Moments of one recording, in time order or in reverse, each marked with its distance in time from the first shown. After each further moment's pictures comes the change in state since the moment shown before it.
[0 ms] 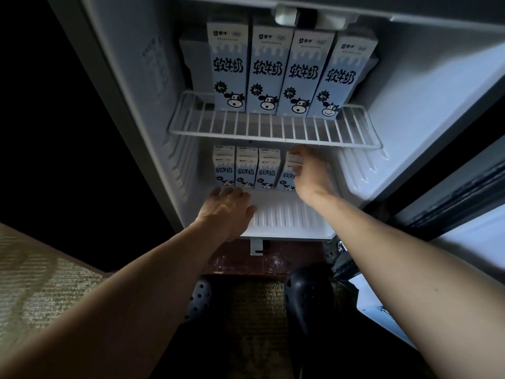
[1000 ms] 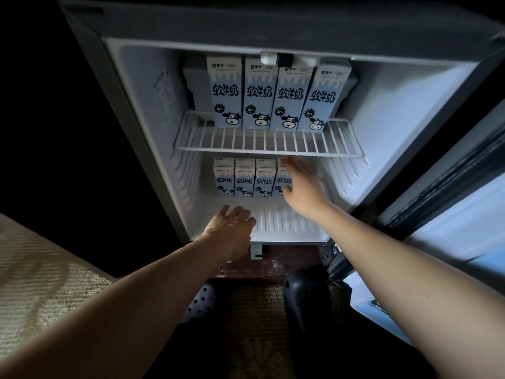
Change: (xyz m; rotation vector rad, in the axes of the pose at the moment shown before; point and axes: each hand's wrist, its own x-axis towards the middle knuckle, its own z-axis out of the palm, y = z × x) left_hand -0.032 0.020 -0.014 0.173 -0.095 0.189; right_hand -0.019 0.002 -0.016 -0.200 -0.126 -0.218
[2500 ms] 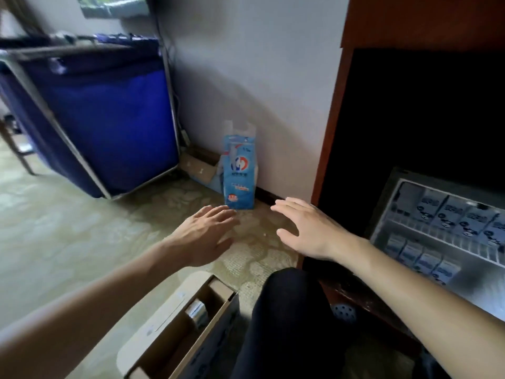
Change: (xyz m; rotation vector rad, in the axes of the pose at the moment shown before) left_hand -0.589 -0.095 -0.104 -0.044 0.384 -0.590; right_hand -0.239 -0.478 -0.114 -0.082 -0.374 -0.891
